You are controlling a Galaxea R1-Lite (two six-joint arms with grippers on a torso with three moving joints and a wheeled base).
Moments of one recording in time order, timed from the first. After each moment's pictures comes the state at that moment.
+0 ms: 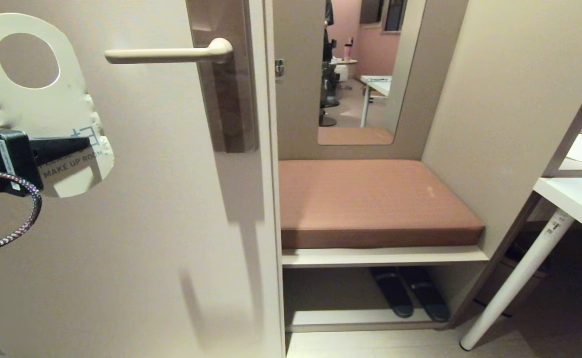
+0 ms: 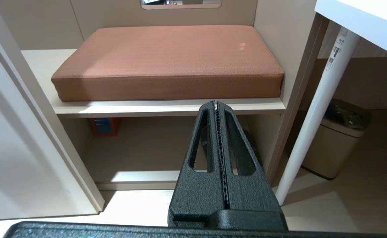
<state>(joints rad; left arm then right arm) -0.15 1.16 -1.01 0.03 -0.14 0.03 0.00 0.00 0.00 -0.01 -0.03 0.06</state>
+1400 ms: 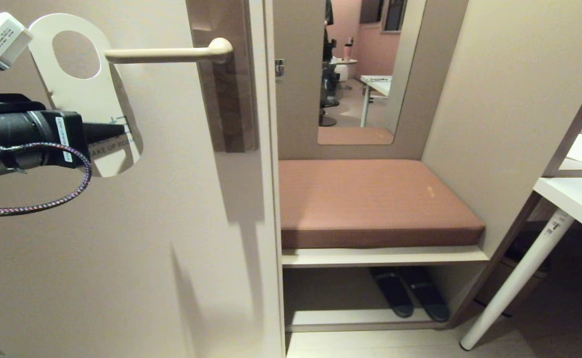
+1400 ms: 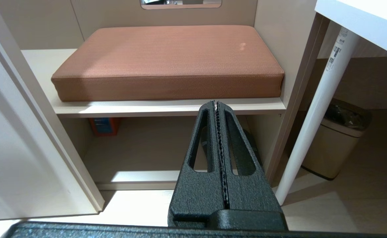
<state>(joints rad) -0.18 1.31 -1.12 0.02 -0.14 0.03 0.00 0.00 0.00 -0.01 -0.03 0.06</state>
